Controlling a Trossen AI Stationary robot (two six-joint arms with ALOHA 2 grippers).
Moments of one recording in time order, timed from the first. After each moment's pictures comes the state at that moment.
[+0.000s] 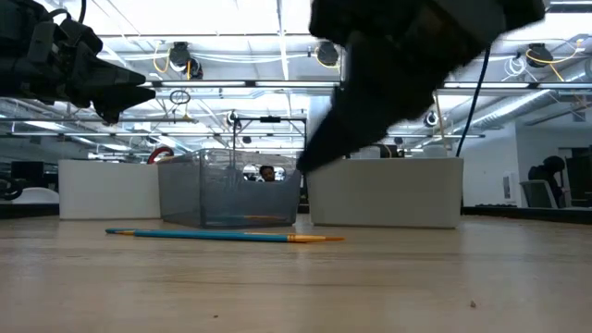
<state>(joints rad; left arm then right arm) 0.35 0.03 0.04 0.00 0.26 -0.08 0.43 1.88 1.07 0.07 0.24 0.34</state>
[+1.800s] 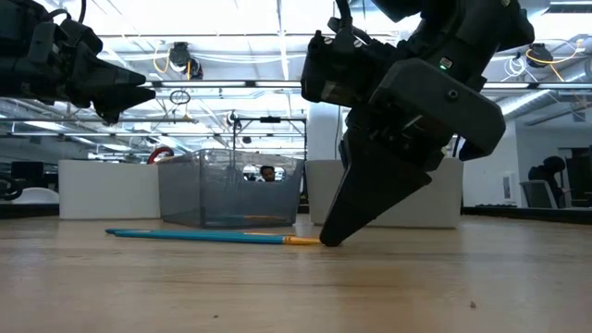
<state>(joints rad) 0.35 0.03 0.04 0.00 0.25 -0.08 0.41 2.01 1.19 -0.21 0.23 0.40</state>
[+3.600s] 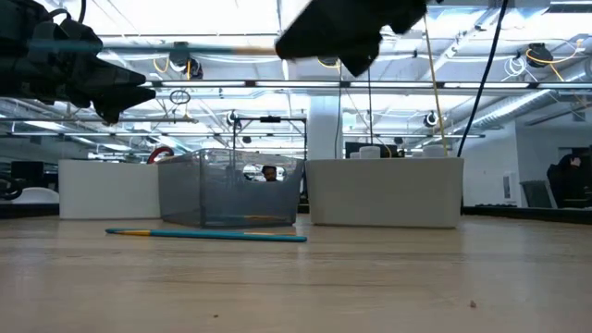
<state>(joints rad) 0.35 0.03 0.04 0.00 0.25 -0.08 0.45 1.80 1.19 -0.01 0.24 0.27</state>
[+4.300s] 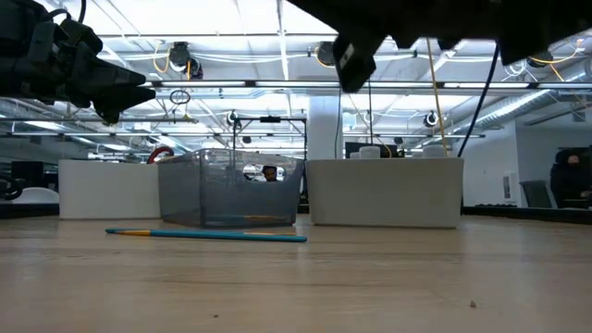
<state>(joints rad) 0.35 0.03 0.04 0.00 0.25 -0.08 0.42 1.79 0.85 0.84 0.10 0.25</state>
